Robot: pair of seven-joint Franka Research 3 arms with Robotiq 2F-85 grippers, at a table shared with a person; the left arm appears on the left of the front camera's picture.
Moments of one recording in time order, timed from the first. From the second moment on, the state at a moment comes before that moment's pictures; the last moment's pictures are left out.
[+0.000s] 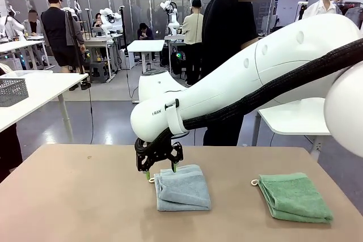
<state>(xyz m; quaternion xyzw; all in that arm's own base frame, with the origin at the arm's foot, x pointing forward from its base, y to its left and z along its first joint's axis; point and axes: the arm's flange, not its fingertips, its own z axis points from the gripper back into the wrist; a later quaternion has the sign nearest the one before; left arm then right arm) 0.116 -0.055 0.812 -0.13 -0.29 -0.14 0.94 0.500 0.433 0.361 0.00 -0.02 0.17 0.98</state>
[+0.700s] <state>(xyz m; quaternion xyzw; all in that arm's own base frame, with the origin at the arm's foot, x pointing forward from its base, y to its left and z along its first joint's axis) 0.116 -0.055 0.812 -0.13 -0.29 -0.14 0.94 0.498 0.432 0.365 0.00 -0.02 0.17 0.98</state>
